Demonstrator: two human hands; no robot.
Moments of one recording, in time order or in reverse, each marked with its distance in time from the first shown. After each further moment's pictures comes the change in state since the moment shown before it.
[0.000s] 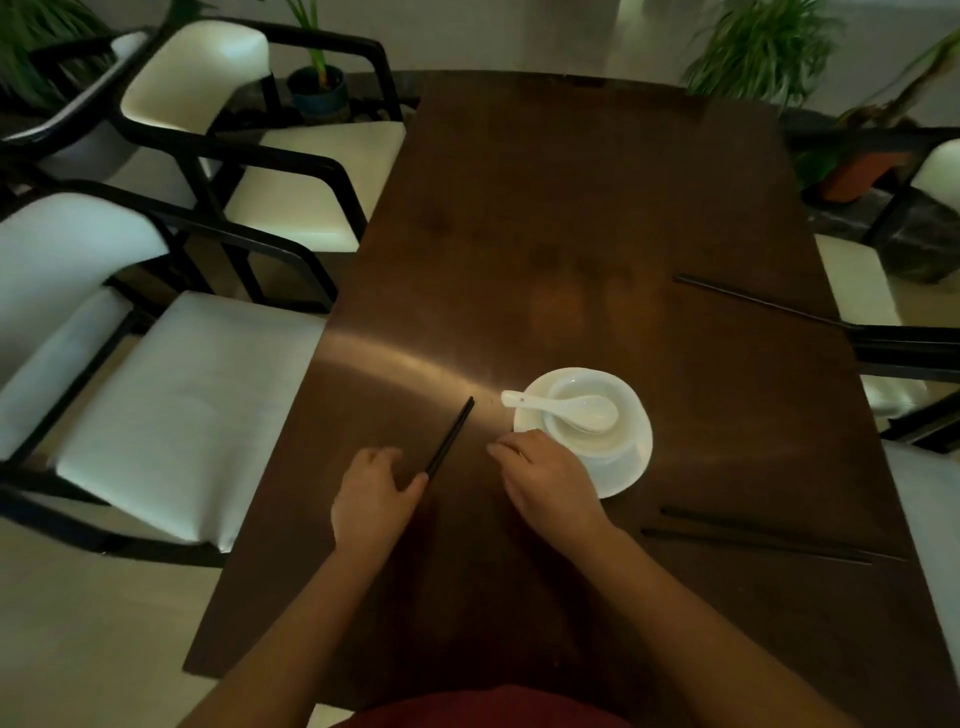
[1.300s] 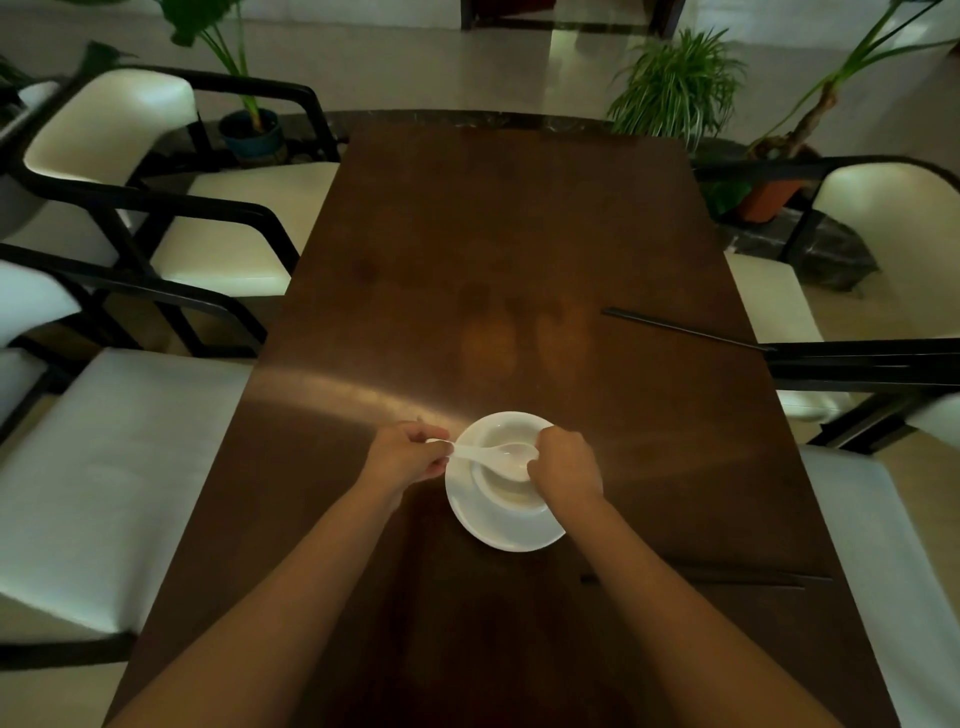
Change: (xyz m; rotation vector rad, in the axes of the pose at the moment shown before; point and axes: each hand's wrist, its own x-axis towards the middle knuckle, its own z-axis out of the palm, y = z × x) left_hand 0.060 0.149 0.006 -0.801 -0.354 -0.247; right_hand 0.034 0.095 -0.040 0.007 -0.304 0.865
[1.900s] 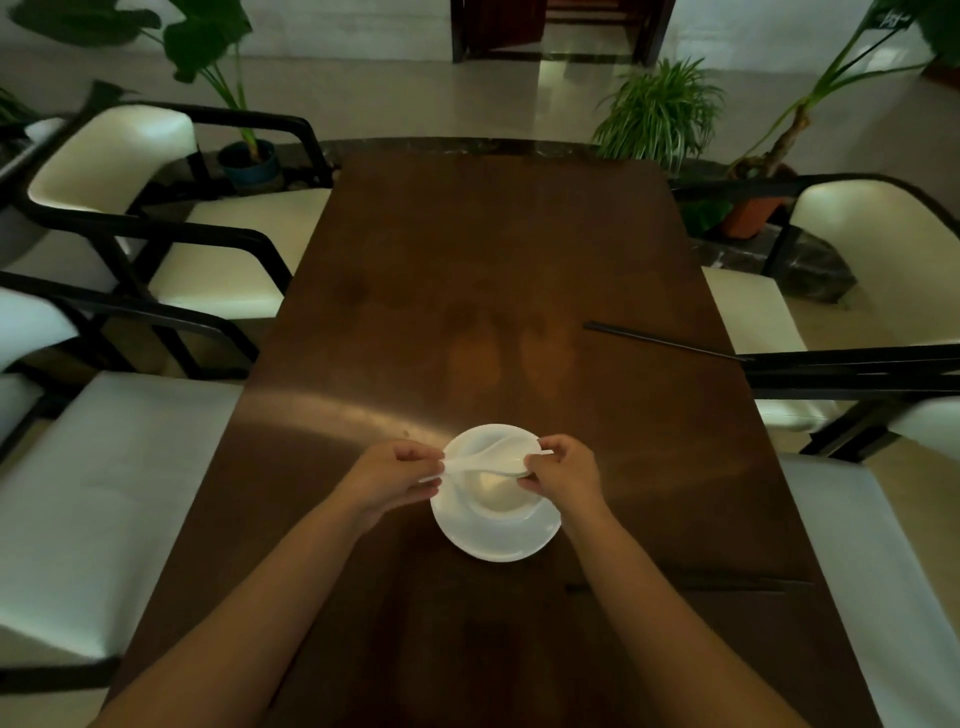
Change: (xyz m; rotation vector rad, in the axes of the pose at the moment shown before) left_hand -0.022 0.009 -0.004 0.036 -0.202 -0.014; right_hand -0.008 0.020 -0.010 1.068 -0.028 0.323
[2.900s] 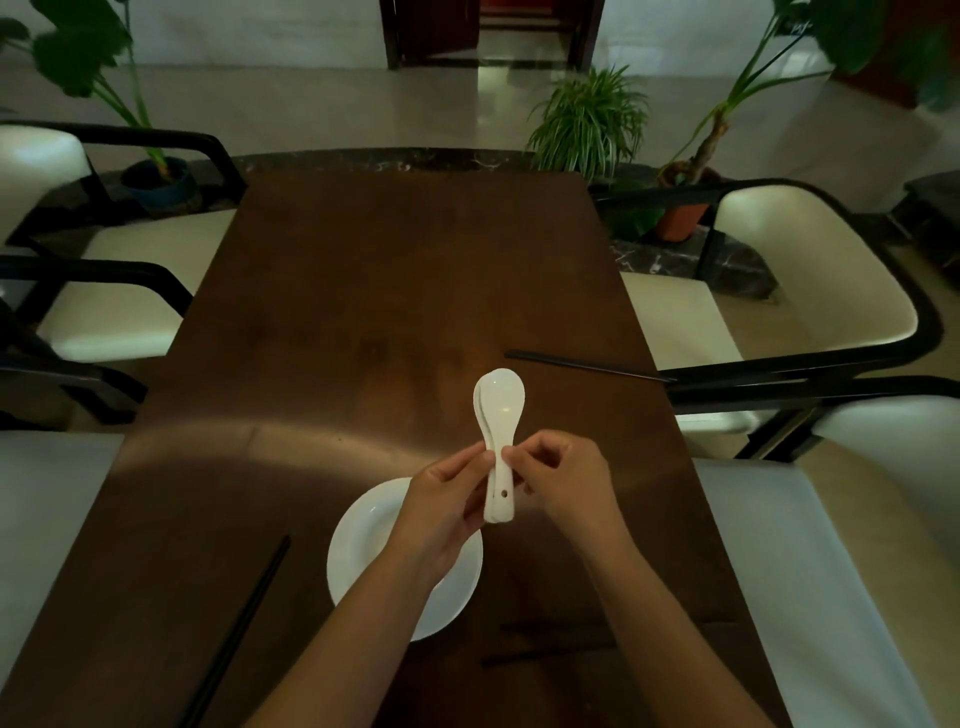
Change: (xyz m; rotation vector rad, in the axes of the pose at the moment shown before) left_hand 0.009 0.054 0.159 -0.345 -0.145 0.088; right_hand 0.012 -0.051 -0.101 -0.249 0.004 -0.414
